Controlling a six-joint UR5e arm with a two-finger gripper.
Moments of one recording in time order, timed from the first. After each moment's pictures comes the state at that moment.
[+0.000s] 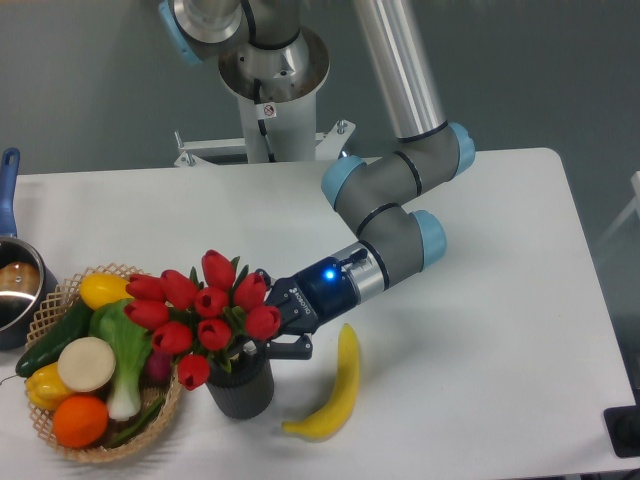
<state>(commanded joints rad) 2.55 -2.16 -1.79 -0.72 -0.06 1.55</state>
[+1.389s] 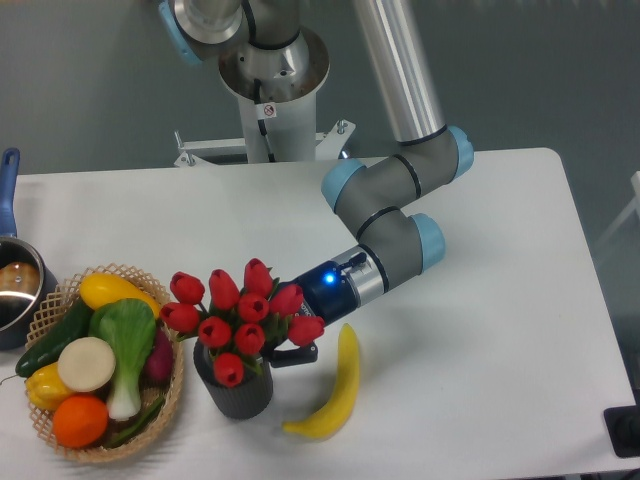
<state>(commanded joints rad) 2.56 -2.16 -1.79 -0.72 -0.05 1.58</state>
